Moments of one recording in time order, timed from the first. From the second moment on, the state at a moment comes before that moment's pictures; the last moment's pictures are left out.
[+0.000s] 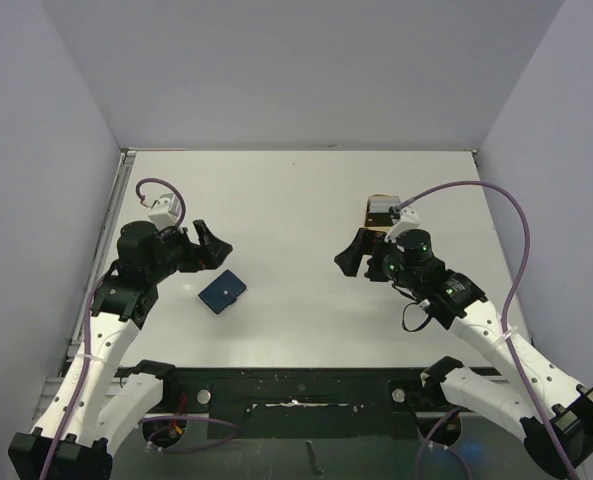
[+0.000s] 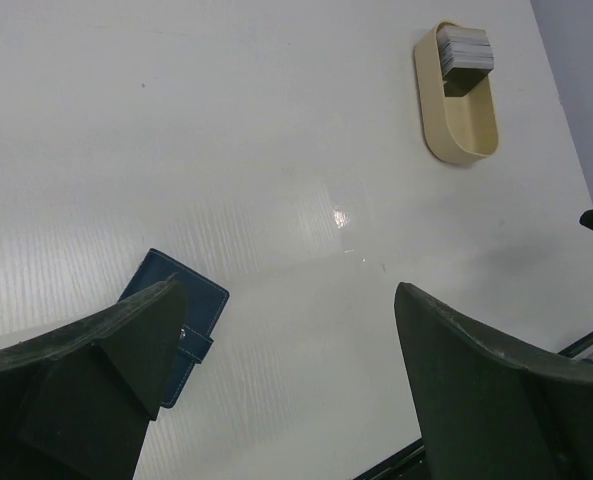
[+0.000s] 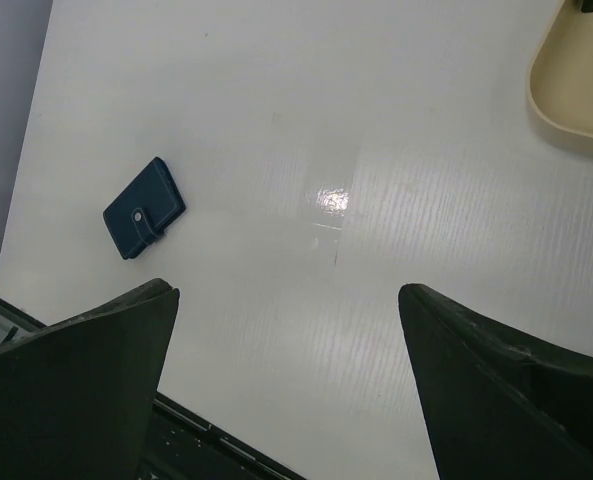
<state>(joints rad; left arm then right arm) -0.19 0.83 0.77 -0.38 0.31 -0.44 0.55 0.91 0.77 -0.38 -0.02 0.60</state>
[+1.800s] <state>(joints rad) -0.34 1.33 0.61 -0.29 0.24 -0.73 0.55 0.80 0.74 -0.40 -0.01 0.53</state>
